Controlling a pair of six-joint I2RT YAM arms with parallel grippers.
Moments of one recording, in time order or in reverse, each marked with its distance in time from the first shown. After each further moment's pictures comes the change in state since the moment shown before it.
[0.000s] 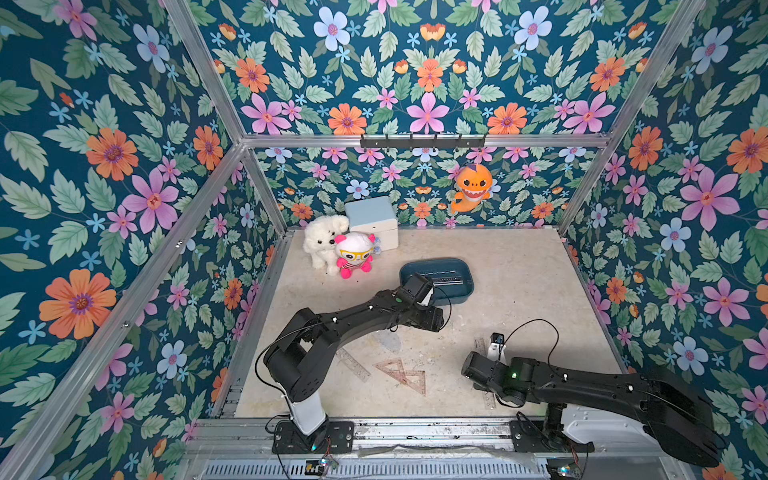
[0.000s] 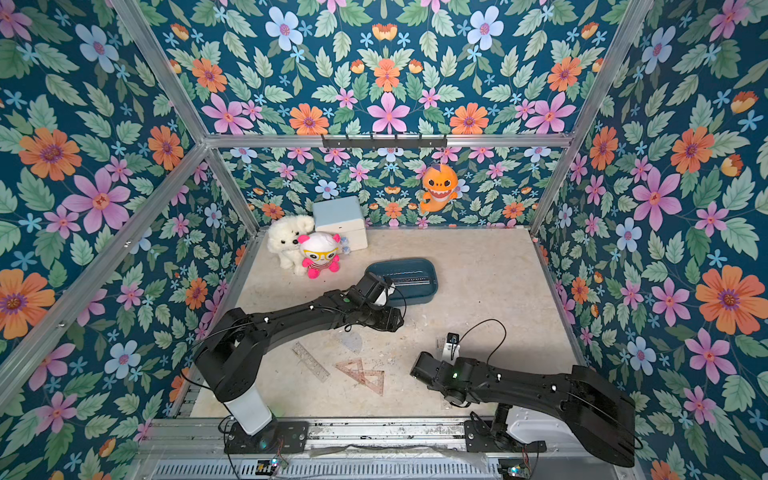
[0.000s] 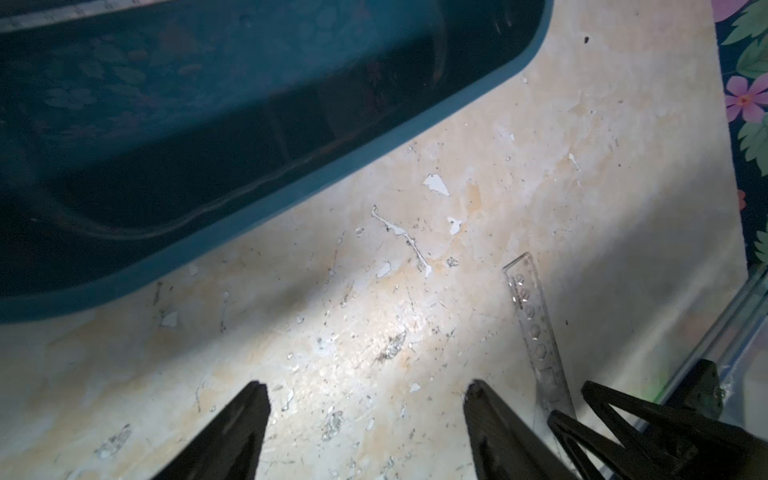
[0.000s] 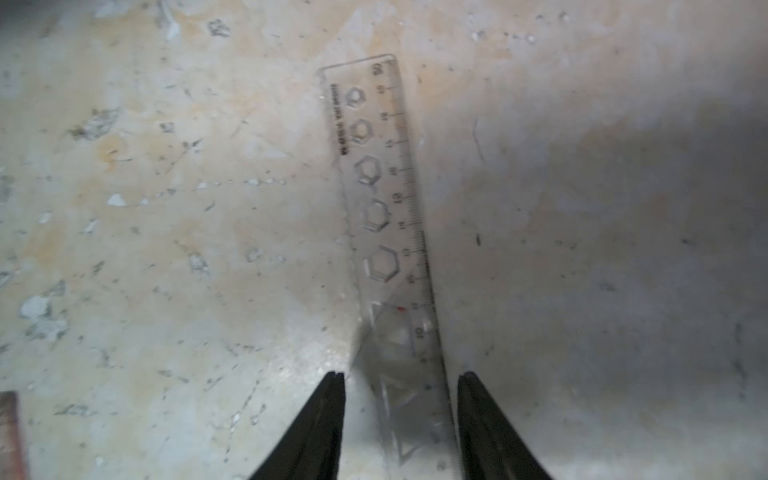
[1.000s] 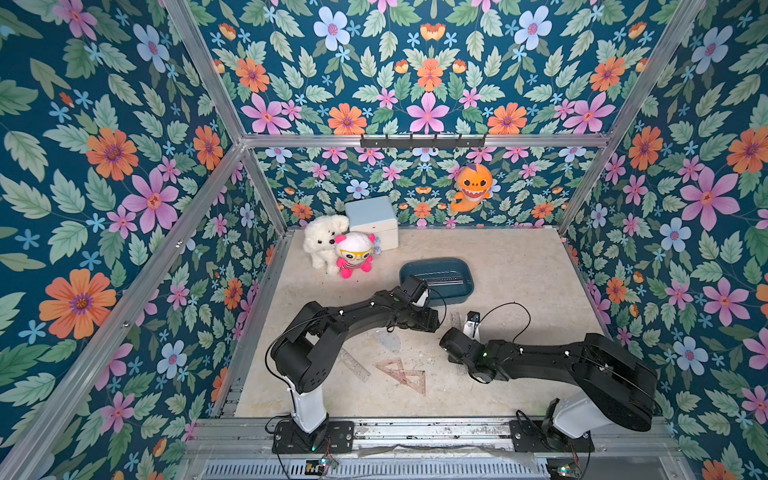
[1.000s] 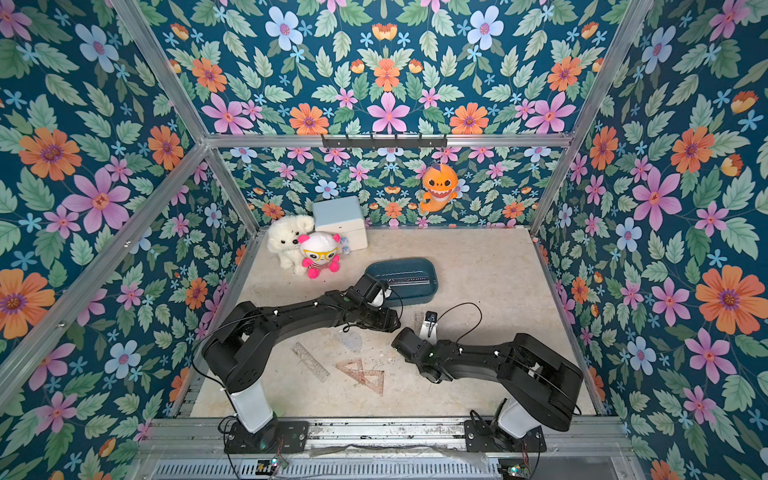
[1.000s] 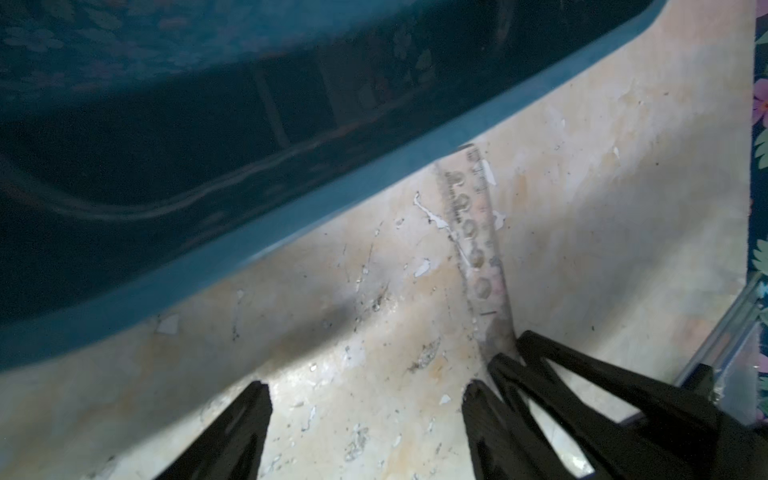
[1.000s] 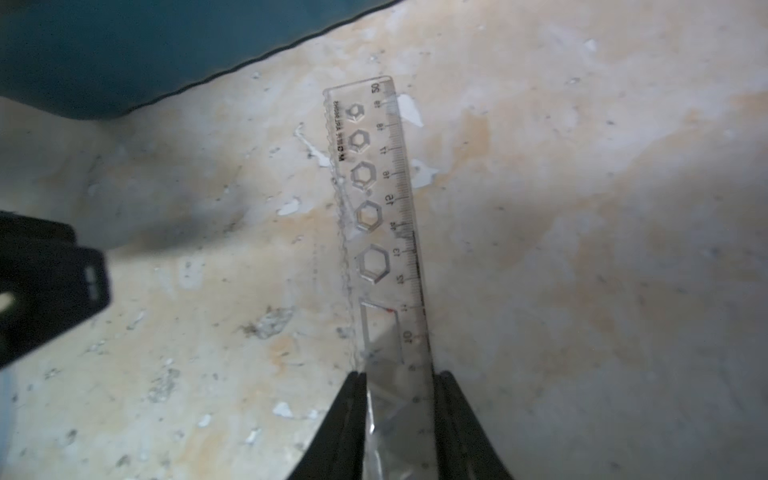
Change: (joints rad) left arm 0.052 0.056 -0.027 0.040 0.084 -0.019; right arm -0.131 0.366 0.157 0.443 0.049 -0.203
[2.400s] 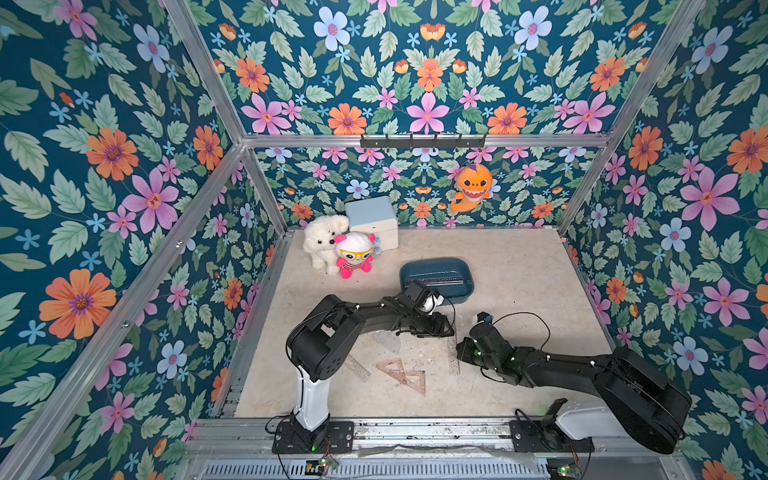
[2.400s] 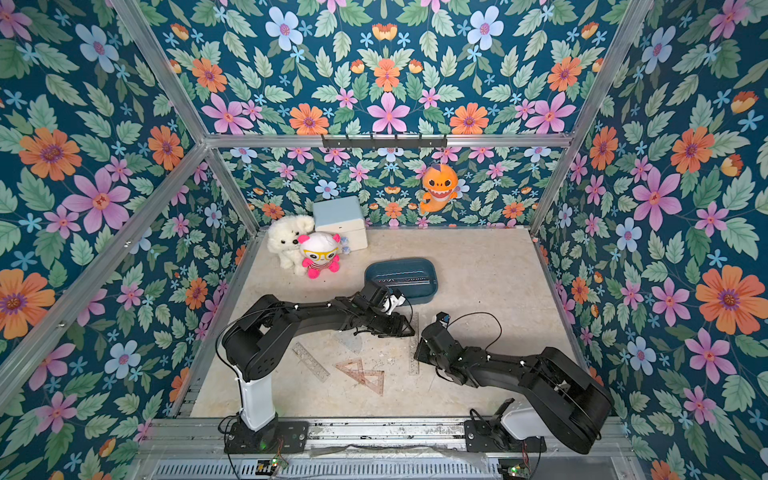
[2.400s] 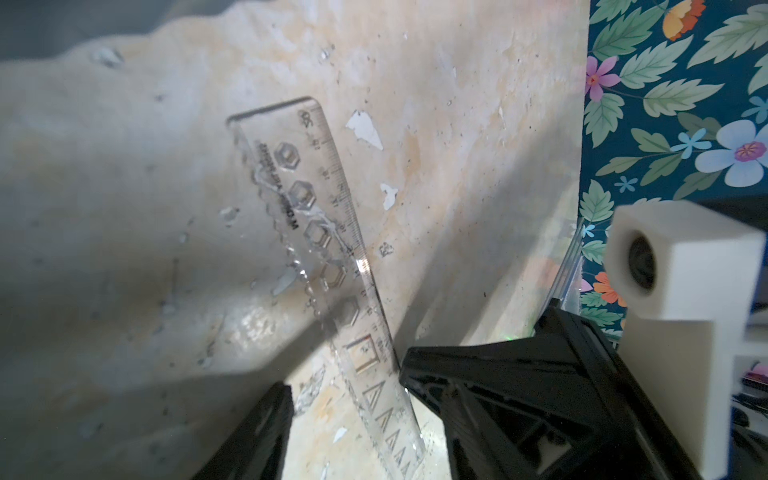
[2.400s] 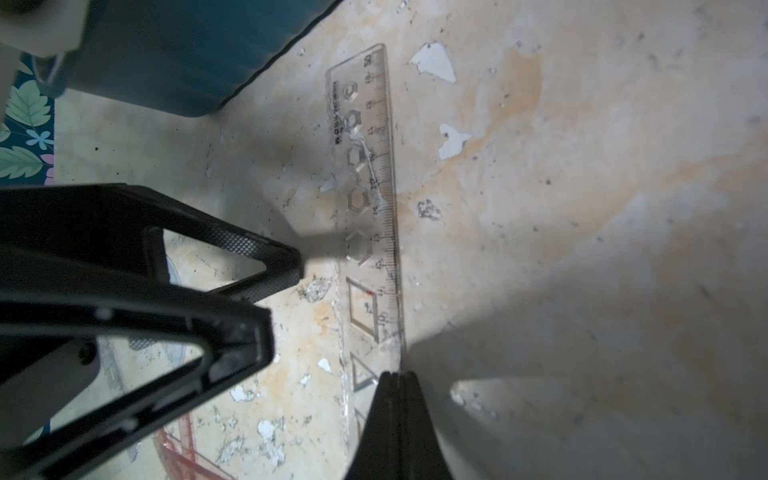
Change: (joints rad) left arm -0.014 0.129 -0.031 0.227 0.317 -0.101; right arm -0.203 -0.177 -0.257 0.354 -0.390 -0.079
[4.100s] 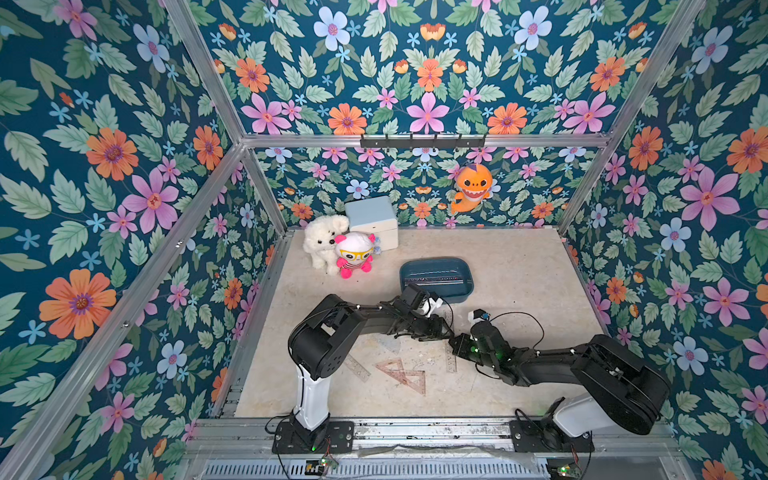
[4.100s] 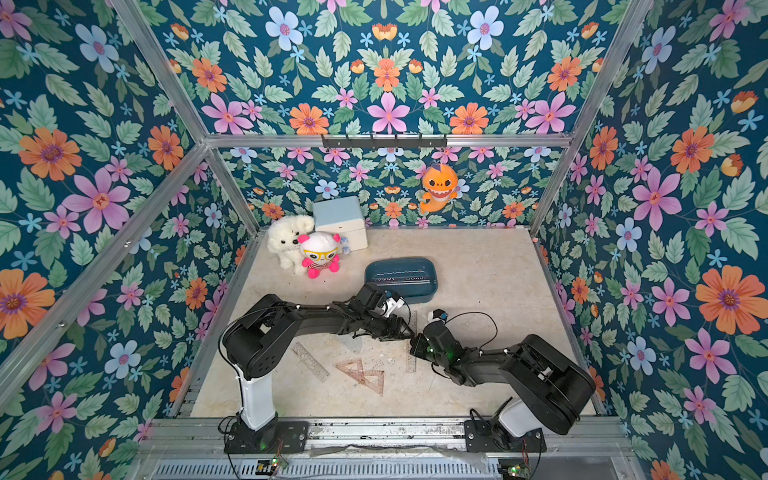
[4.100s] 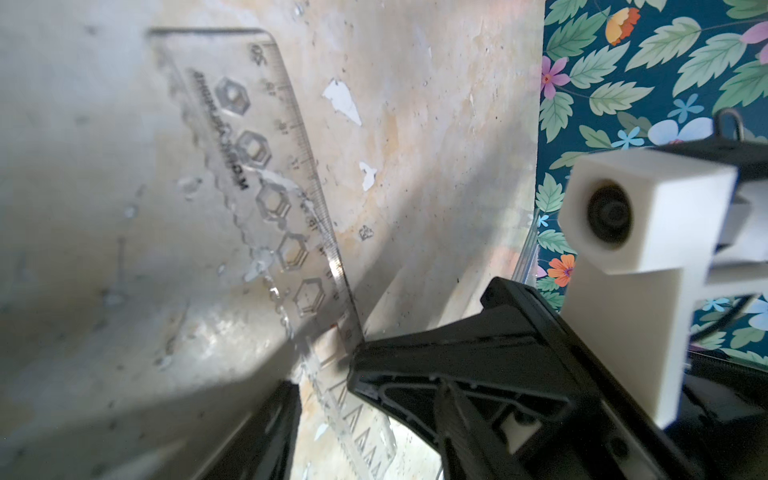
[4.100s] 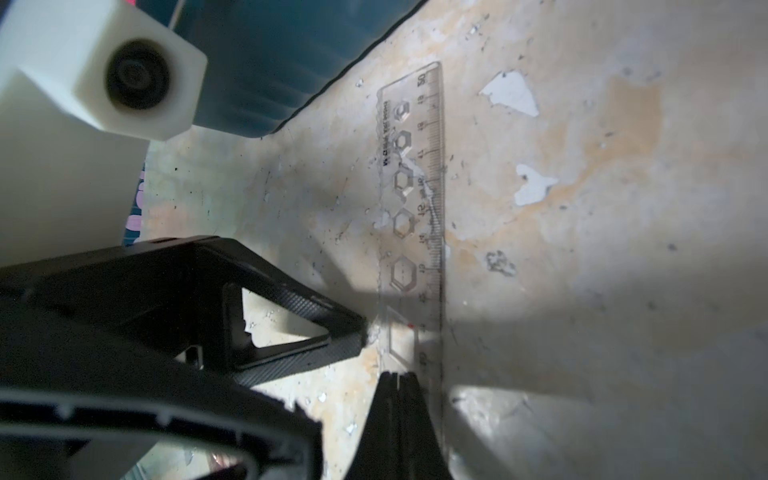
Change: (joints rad) left arm 0.019 0.010 -0.078 0.139 0.105 -0.056; right arm -0.034 0.129 -0.041 0.308 -0.077 0.011
